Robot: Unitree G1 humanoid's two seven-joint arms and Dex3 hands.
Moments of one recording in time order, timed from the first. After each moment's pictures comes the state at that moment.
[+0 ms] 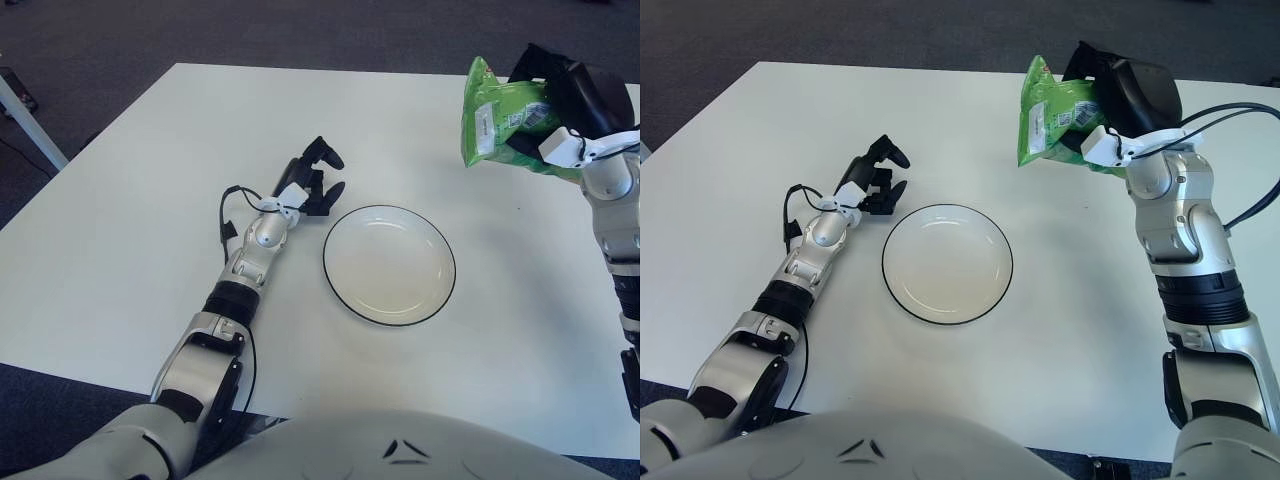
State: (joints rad) left arm -0.44 0.09 -0.17 0.52 0.28 -0.38 0.04; right arm -0.47 -0.74 0.03 -0.13 -0.56 0.03 0.05
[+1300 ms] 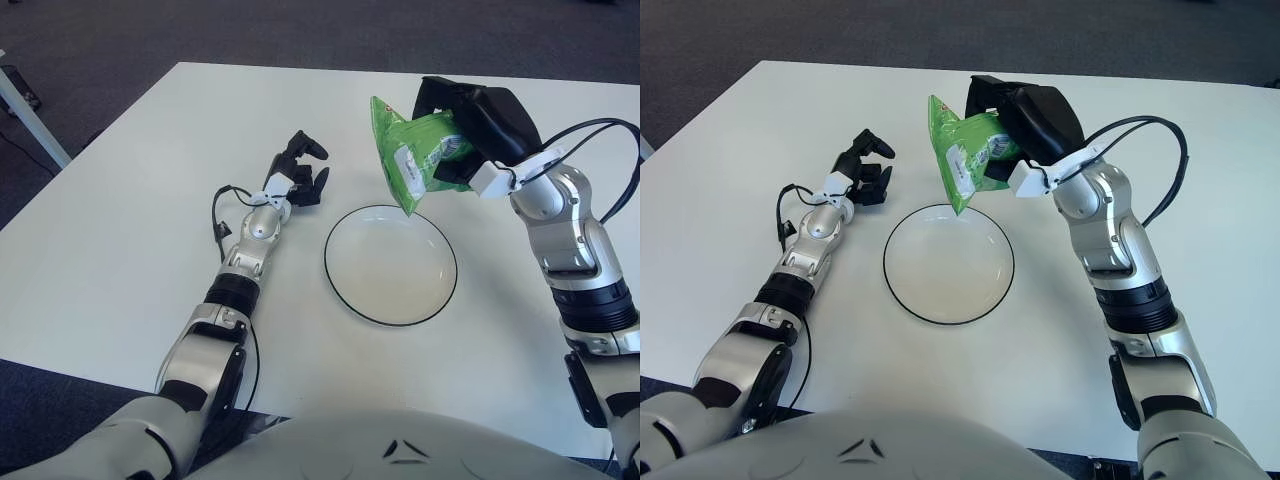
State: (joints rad) left arm -0.51 0.06 -0.08 0.63 0.12 -0.37 0.02; right arm -0.46 -0.53 0.14 -0.26 -0.53 -0.09 0.20
